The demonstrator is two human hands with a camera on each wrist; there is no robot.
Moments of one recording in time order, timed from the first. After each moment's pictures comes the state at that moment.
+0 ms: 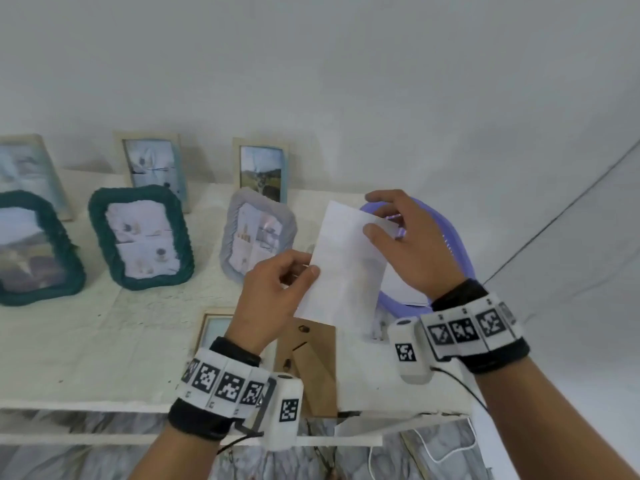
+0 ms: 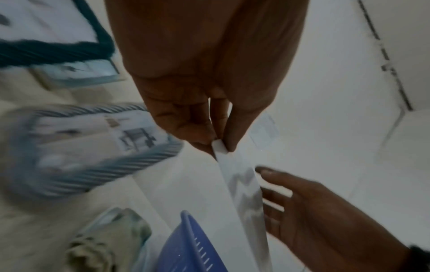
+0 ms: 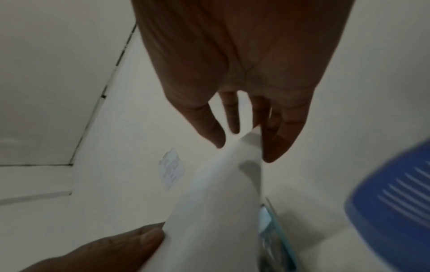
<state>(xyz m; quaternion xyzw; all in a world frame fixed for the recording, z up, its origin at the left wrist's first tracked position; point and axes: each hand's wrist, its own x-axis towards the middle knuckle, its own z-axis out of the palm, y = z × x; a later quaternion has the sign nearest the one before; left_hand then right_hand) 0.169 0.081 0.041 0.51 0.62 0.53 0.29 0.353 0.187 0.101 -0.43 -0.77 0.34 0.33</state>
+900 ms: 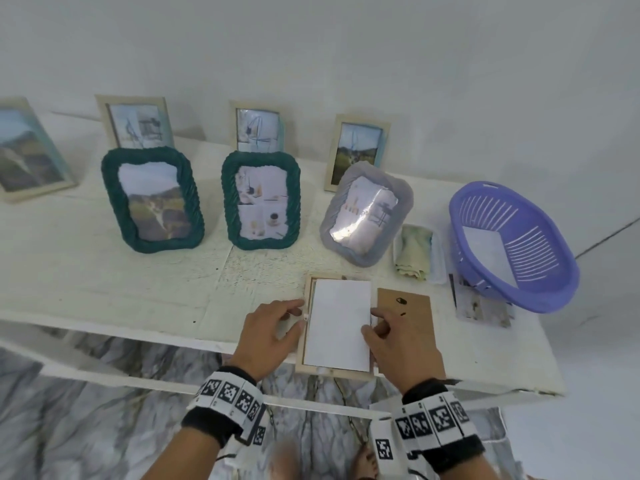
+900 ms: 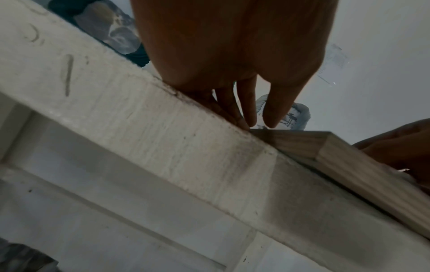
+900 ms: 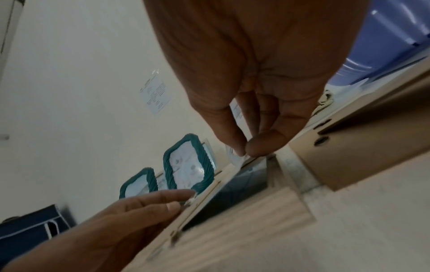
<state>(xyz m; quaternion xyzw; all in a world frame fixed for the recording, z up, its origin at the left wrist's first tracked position) 0.017 -0.057 -0.093 0.55 0.69 0.40 0.26 0.236 0.022 -0.030 -0.59 -0.74 0.31 0.09</state>
